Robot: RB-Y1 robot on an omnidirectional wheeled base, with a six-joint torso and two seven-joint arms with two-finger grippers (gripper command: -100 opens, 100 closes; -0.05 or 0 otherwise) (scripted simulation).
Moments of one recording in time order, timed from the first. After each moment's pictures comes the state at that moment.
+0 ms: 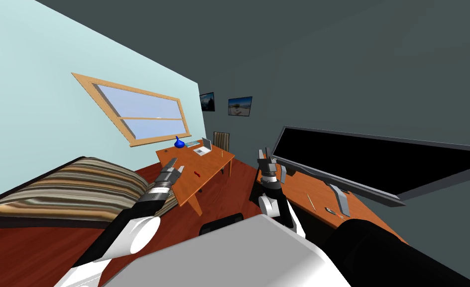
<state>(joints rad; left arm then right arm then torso) 0.36 0.34 -0.01 -2.12 0.49 -0.11 -0.22 0.52 -0.04 0.04 -2.38 -0.02 -0.50 -0.01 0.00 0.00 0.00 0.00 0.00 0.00</state>
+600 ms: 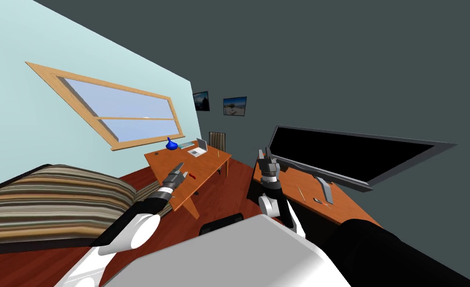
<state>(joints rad) 0.33 0.39 -0.03 -2.03 0.60 0.07 -0.23 0.52 -0.04 0.04 -2.38 -0.02 -0.50 -0.01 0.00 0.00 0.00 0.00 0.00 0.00</state>
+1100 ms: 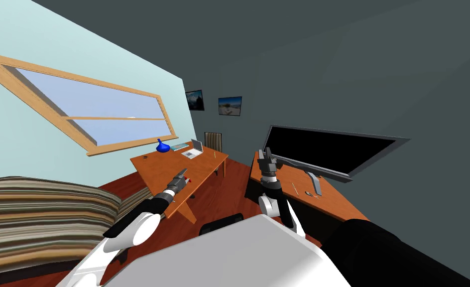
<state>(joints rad) 0.29 0.45 -0.05 -1.91 0.69 0.19 -0.25 0.52 -0.04 0.04 -2.38 -0.02 -0.50 -0.01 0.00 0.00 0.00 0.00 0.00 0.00</state>
